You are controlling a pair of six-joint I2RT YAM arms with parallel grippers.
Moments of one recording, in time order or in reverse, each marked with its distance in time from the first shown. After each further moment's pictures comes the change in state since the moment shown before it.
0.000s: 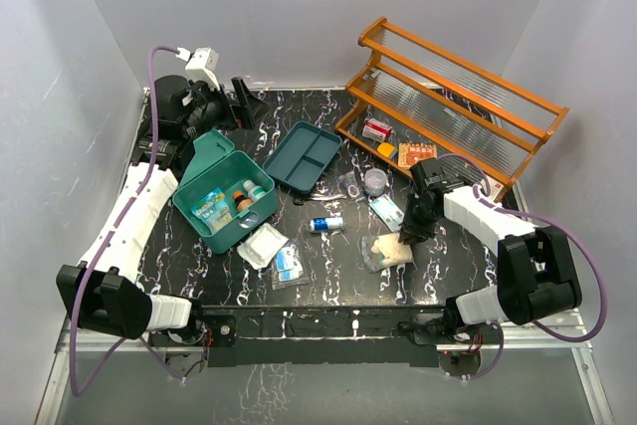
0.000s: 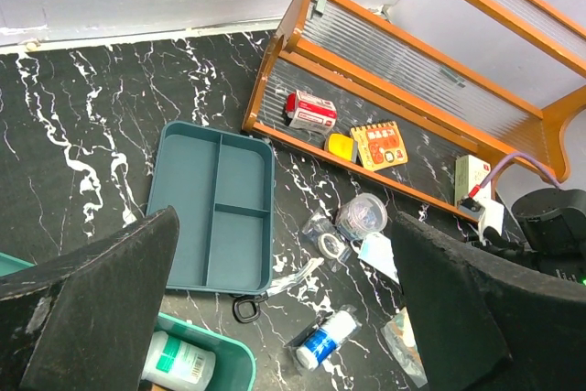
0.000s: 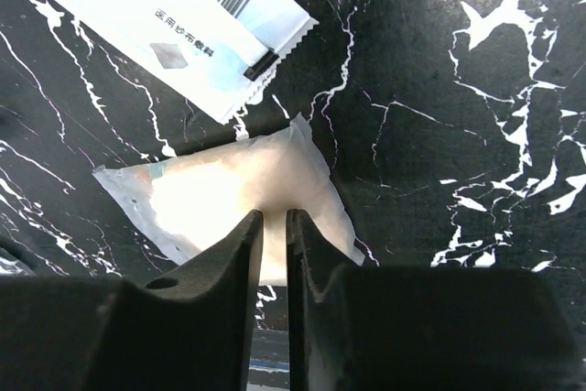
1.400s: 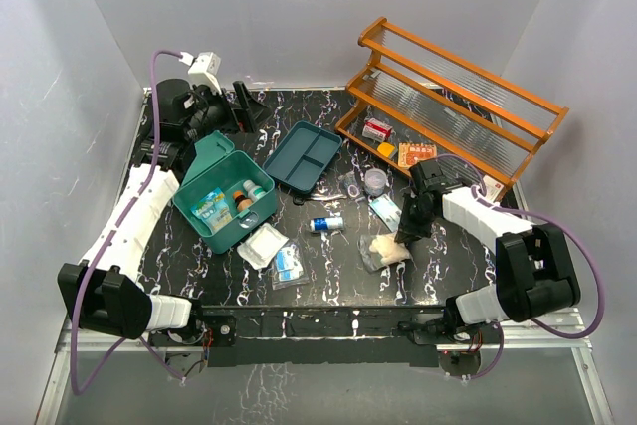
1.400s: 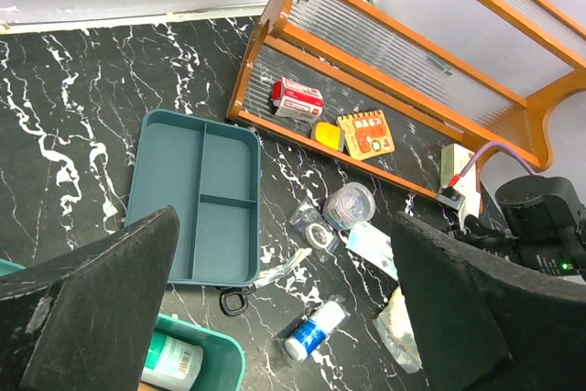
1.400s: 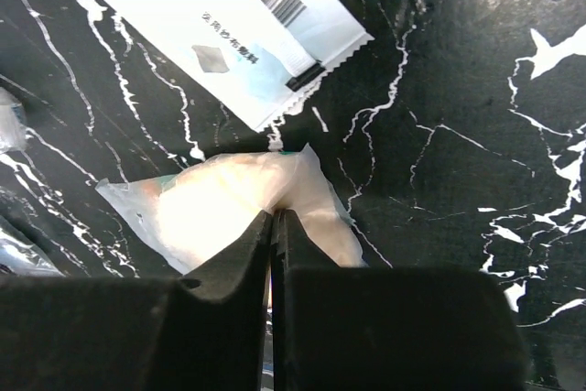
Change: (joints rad) left arm 0.000 0.000 -0.030 0.015 0.034 -0.020; right arm 0.000 0.019 -0.022 0.072 -0.068 -0.029
